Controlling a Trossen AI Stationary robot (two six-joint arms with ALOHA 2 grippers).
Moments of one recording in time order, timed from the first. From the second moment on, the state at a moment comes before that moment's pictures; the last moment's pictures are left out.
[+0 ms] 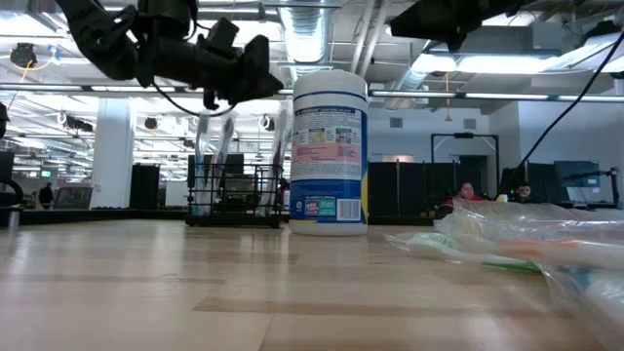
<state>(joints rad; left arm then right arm) 0.20 1.40 0.52 0.96 -0.55 -0.06 0.18 1.05 0.70 0.10 0.45 0.01</state>
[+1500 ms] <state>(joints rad) 0.03 1.37 0.52 0.92 -0.54 -0.06 0.09 1.24 0.70 -0.47 0.24 0.75</state>
